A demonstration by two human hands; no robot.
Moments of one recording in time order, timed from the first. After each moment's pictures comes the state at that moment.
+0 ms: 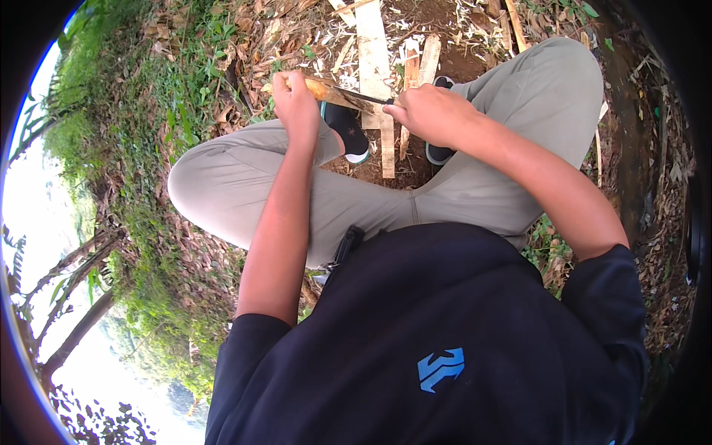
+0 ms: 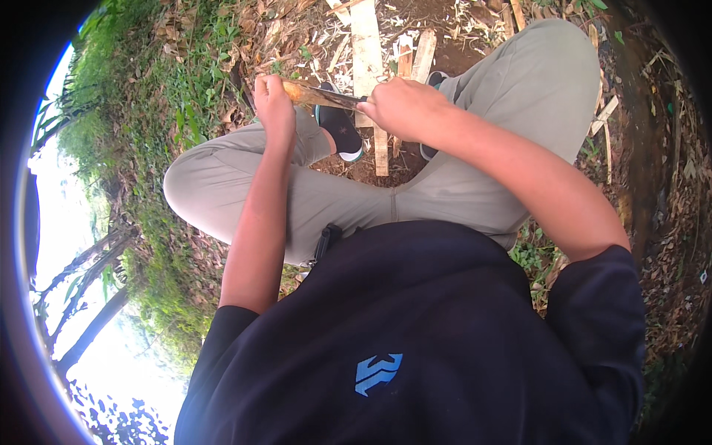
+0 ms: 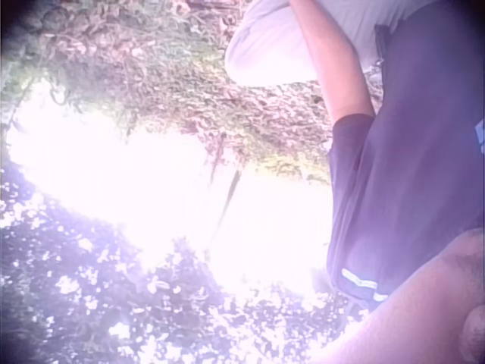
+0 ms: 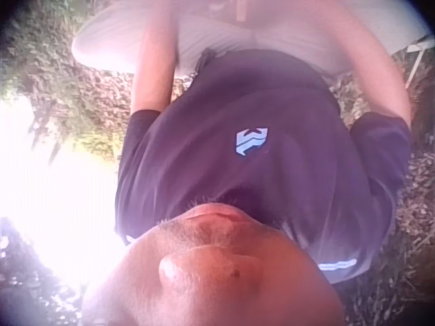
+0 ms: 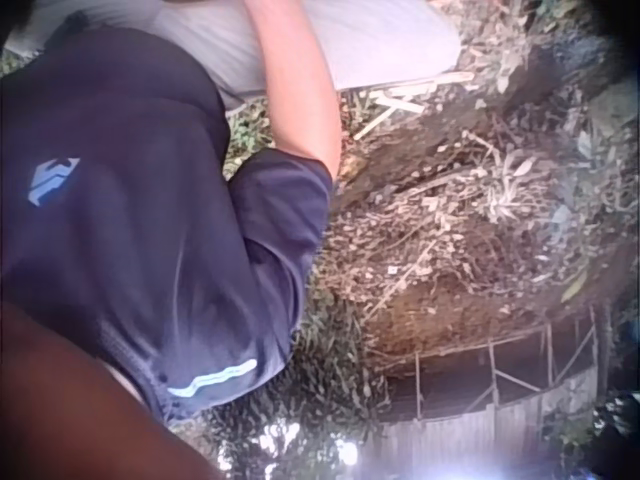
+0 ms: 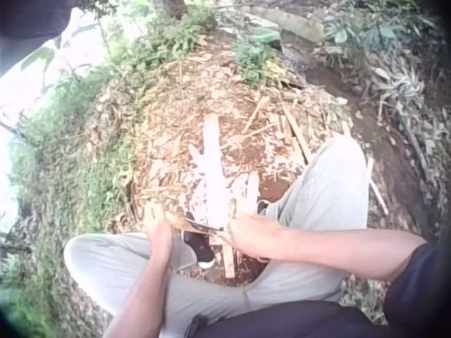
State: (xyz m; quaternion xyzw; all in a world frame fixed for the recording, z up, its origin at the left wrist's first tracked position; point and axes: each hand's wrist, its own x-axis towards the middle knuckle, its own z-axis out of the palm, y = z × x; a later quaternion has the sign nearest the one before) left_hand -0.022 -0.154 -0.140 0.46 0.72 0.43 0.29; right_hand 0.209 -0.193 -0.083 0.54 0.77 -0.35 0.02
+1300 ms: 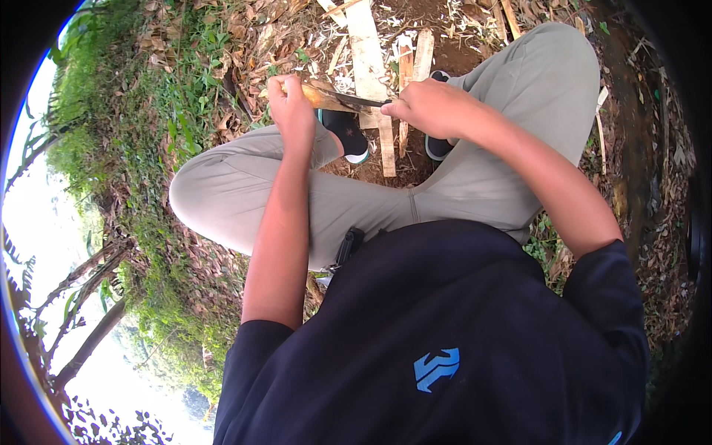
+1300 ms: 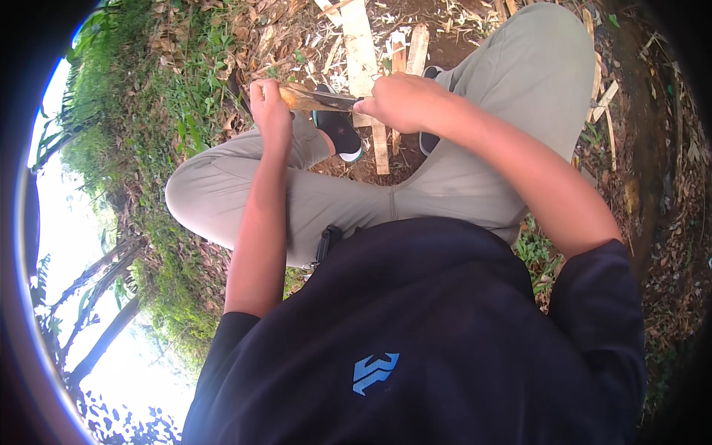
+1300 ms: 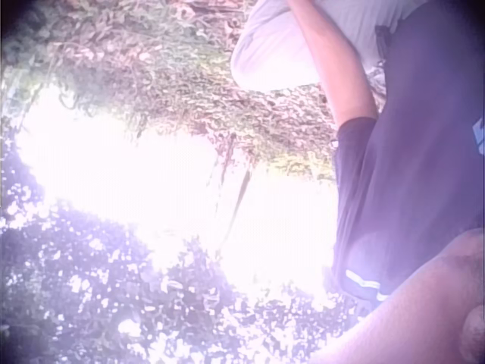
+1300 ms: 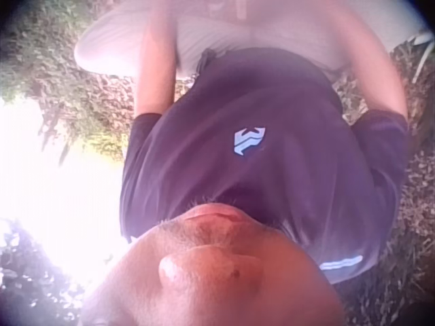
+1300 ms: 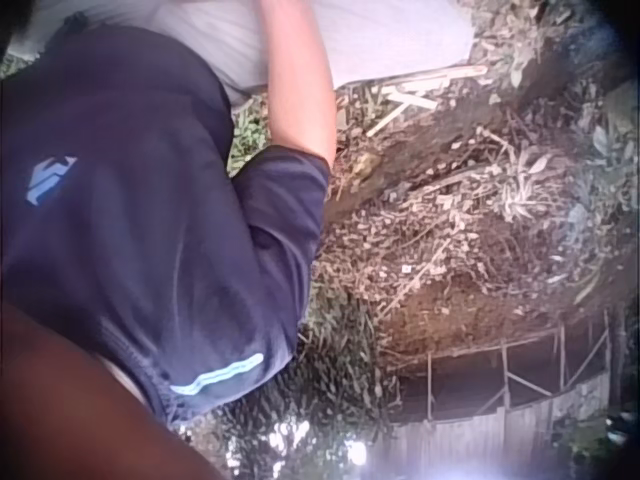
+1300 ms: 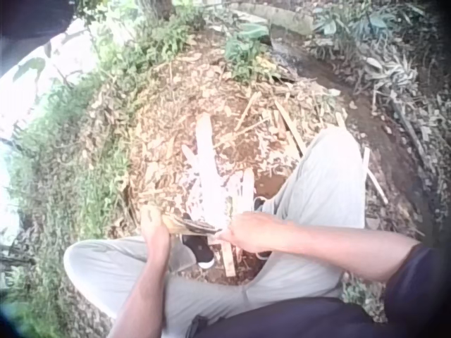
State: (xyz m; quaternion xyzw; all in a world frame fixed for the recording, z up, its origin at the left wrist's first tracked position) left_hand -0.023 -0.153 -0.144 0.48 0.70 0.42 0.33; right_hand 0.223 -0.186 -0.078 0.56 0.70 -0.44 0.05
